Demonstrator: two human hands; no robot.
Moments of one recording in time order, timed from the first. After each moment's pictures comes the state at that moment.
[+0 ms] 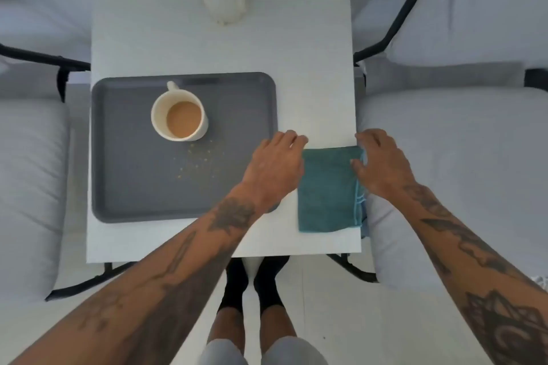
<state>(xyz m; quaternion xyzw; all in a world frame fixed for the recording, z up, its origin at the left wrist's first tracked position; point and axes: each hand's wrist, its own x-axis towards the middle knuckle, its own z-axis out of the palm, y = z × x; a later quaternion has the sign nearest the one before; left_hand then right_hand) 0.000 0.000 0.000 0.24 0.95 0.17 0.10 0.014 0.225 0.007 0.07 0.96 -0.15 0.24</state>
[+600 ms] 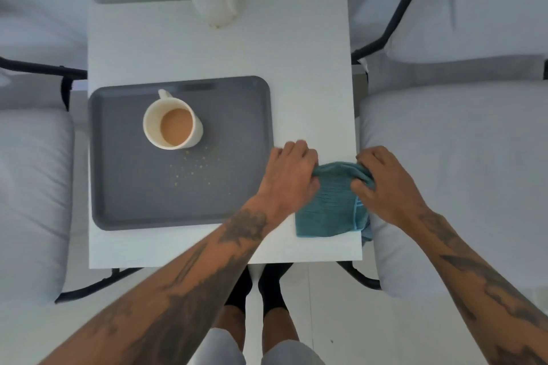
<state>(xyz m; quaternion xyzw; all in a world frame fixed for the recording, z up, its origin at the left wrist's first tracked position) 0.005 0.035 0.007 0.21 0.94 0.19 0.19 0.041 0.235 0.018 0.03 0.95 -0.23 0.23</state>
